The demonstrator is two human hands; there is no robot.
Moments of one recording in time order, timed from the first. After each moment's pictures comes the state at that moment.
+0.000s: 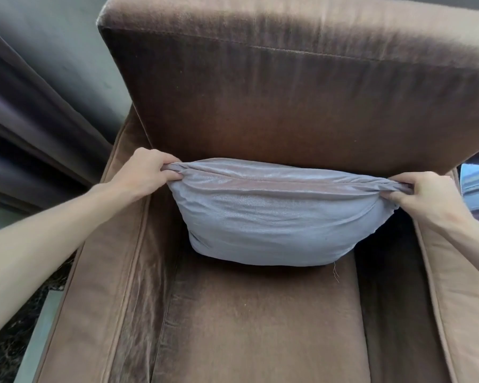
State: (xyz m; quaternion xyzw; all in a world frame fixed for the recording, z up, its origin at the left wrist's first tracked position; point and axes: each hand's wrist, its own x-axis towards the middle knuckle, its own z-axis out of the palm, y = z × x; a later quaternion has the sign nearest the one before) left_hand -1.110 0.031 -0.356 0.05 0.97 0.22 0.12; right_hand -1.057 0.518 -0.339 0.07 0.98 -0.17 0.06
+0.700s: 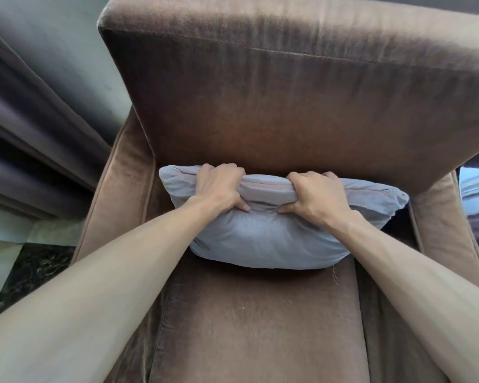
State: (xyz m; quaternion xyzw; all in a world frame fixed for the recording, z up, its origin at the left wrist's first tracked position) left_hand -1.107 0.158 -0.388 0.14 0.98 0.09 0.12; right_hand -1.086 0.376 -0.388 -0.15 0.99 -0.03 0.07
